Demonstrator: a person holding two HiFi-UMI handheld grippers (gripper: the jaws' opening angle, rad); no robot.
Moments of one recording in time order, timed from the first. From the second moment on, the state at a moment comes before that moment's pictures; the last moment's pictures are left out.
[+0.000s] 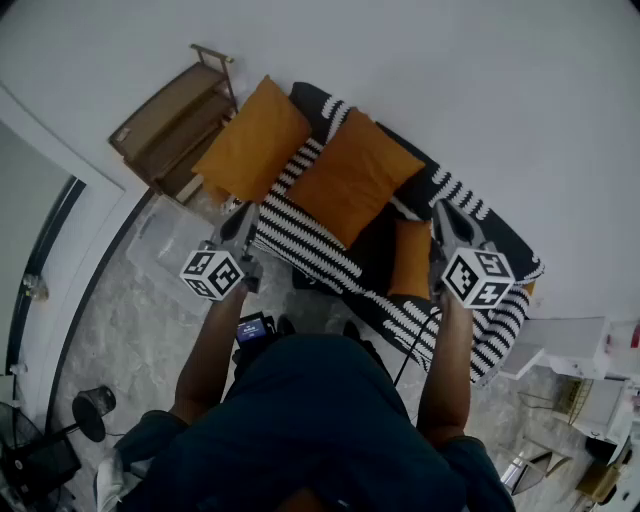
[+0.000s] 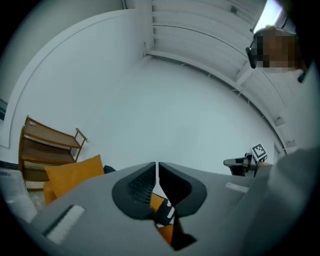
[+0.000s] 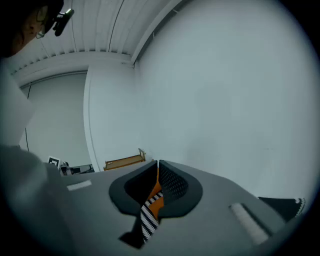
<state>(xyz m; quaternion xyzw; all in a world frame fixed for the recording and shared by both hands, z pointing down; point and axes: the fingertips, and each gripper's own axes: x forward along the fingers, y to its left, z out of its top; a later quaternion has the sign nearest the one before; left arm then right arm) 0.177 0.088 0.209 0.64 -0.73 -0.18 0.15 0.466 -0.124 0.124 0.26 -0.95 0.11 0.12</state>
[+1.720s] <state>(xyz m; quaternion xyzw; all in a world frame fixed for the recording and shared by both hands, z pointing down) 0.052 -0.119 0.582 0.42 -0.76 -0.25 0.43 0.209 -0.437 0.394 0.14 -0.92 0.18 0.32</state>
